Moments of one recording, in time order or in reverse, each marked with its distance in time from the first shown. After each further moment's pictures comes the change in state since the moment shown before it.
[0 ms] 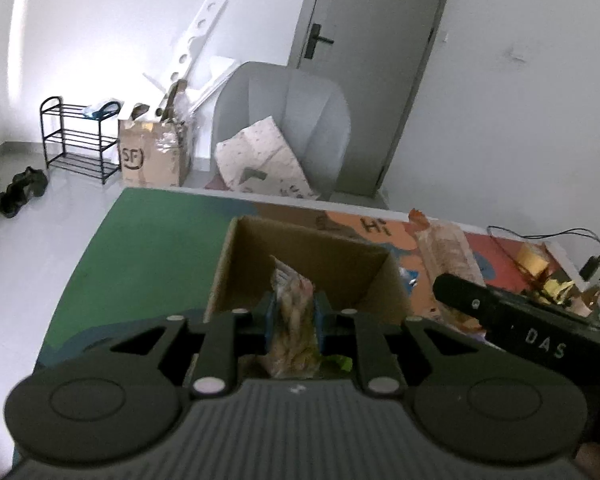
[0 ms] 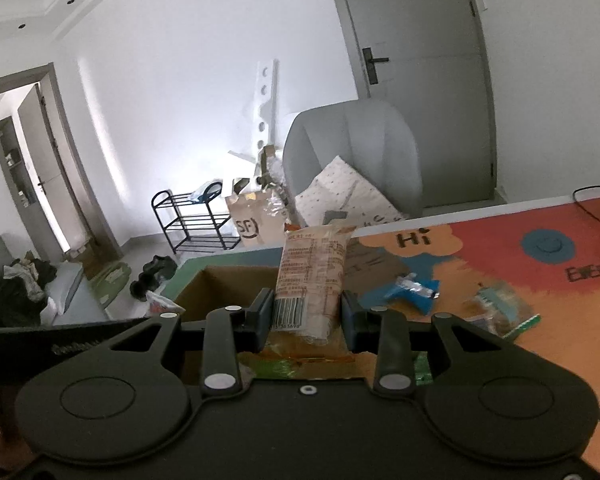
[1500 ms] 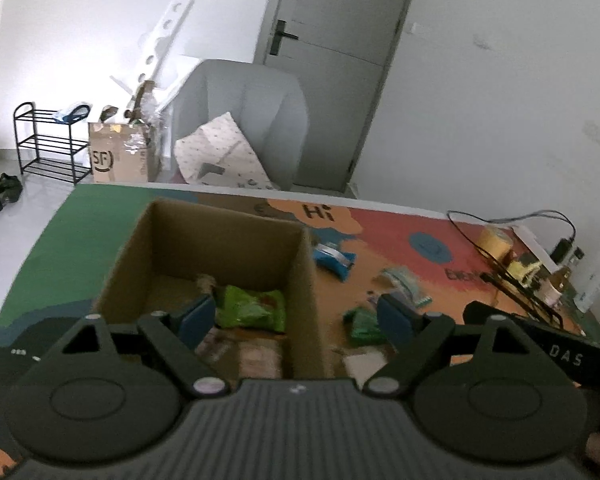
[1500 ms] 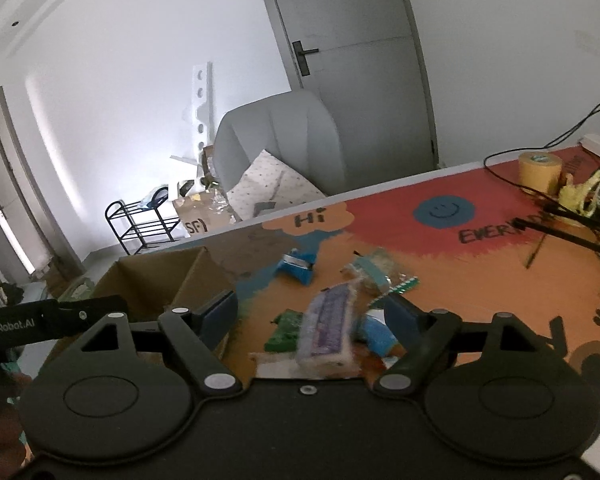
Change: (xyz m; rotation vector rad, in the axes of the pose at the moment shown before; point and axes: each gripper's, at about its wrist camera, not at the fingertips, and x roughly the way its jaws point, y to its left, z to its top) left arm -0.008 -0.069 -0.024 0.042 0.010 -0.084; right arm -0.056 -0.094 -0.019 0.111 0.019 -0.133
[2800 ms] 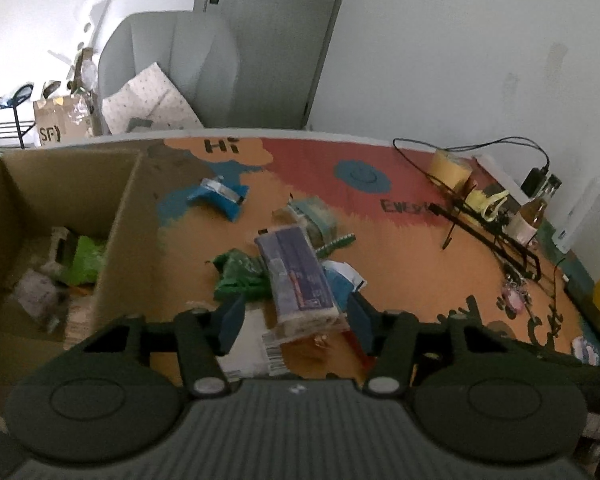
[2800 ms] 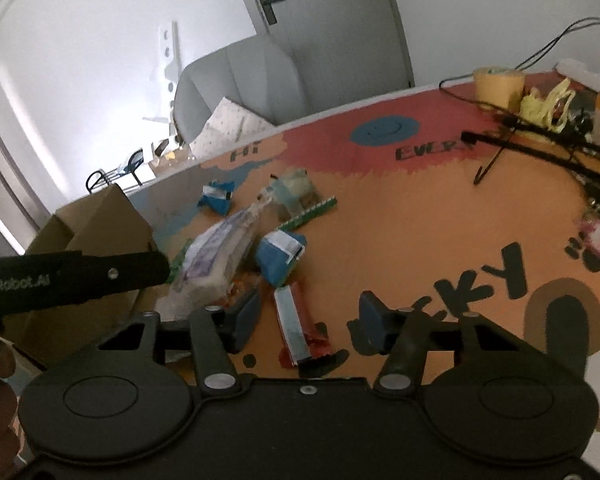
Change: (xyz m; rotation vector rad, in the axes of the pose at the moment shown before) left arm 0.072 -0.102 -0.030 0.086 0.164 -0.069; right arm 0.033 -0.084 -0.040 0.066 0.165 -0.013
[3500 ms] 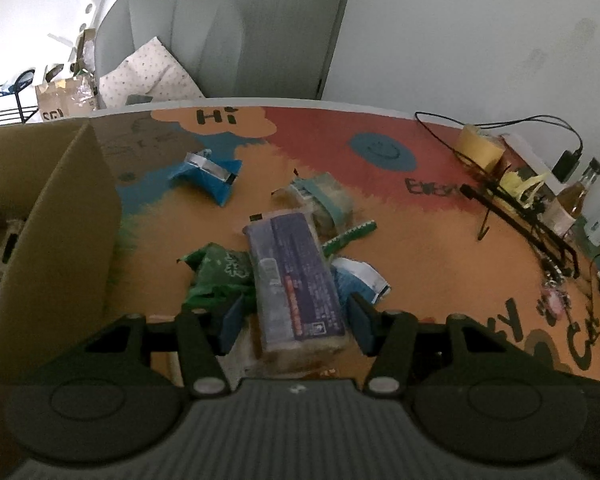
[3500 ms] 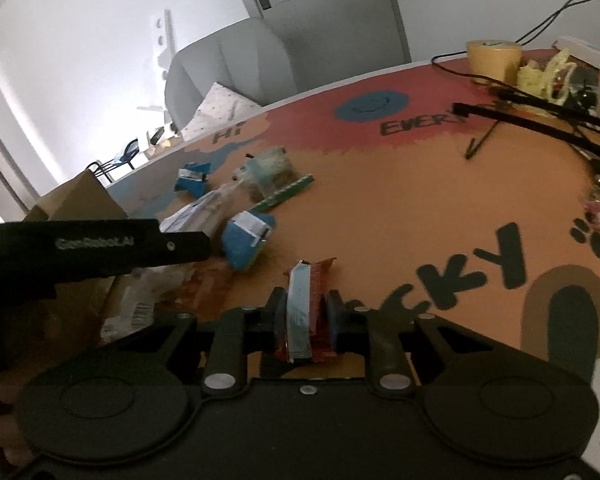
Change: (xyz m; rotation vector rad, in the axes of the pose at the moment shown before) left arm 0.065 -0.011 0.003 0.002 0.060 0.056; right arm 0.015 -0.023 -0.006 0.013 0.036 -0.002
